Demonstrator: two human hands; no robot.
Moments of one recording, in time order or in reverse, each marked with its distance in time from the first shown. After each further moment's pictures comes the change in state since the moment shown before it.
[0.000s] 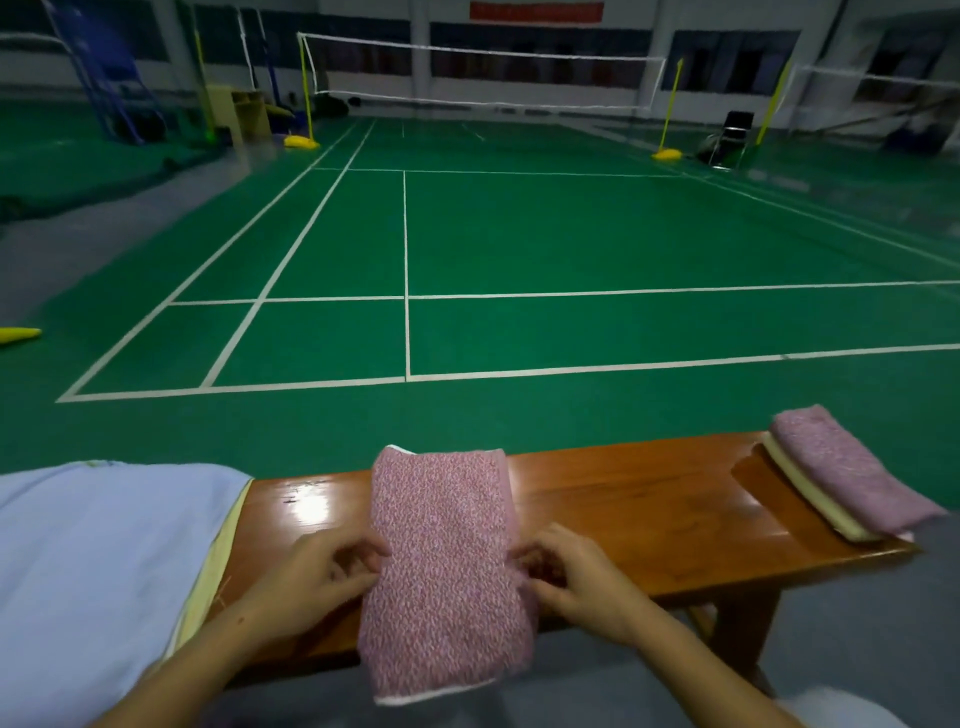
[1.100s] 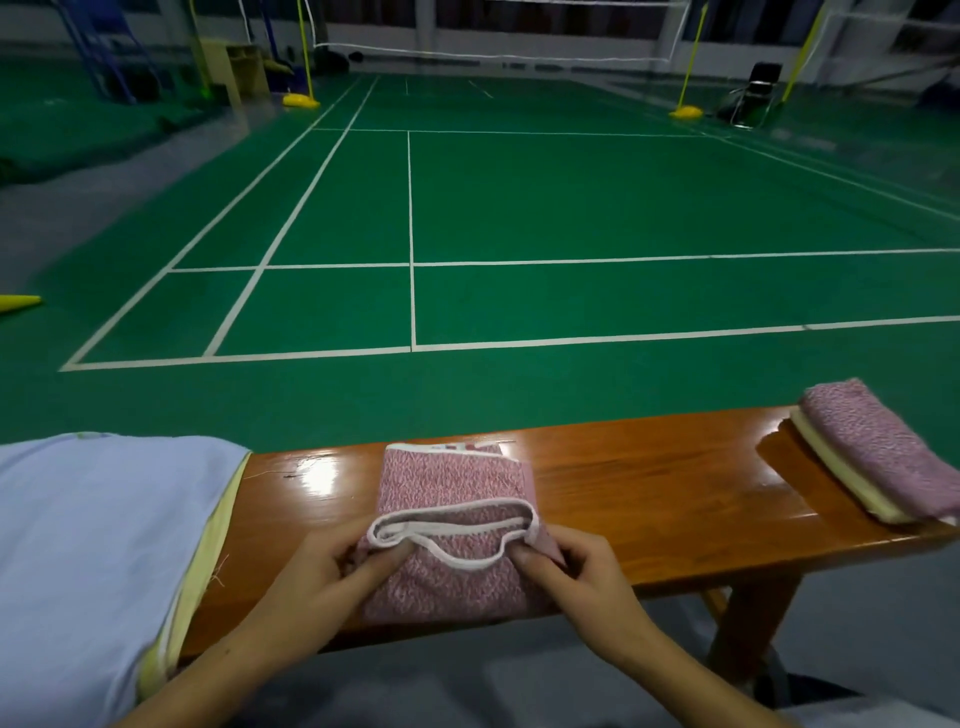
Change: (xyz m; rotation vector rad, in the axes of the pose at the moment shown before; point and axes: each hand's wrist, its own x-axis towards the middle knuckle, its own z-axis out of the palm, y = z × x) left_hand -0.024 0.051 0.020 -0.364 0.159 0.086; right_hand -0.009 -0.034 0.034 0.731 0.243 -0.002
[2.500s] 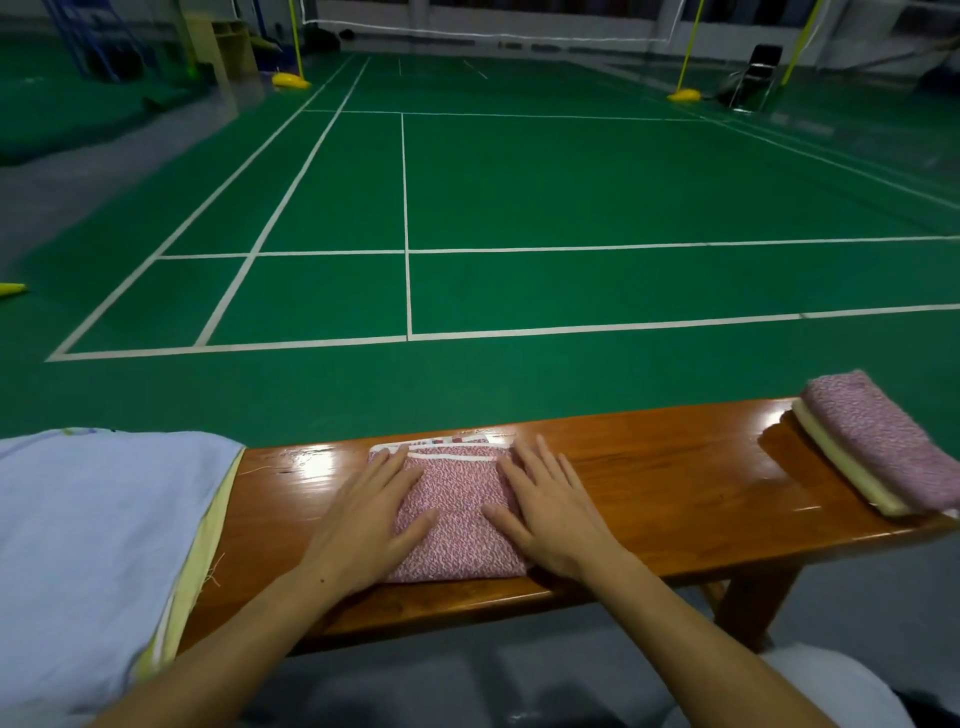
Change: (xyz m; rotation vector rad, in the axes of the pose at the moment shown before) left_hand 0.074 -0.063 0.012 0.889 -0.097 -0.030; right_hand 0.084 0.036 -0.006 -1.206 -0.192 -0.016
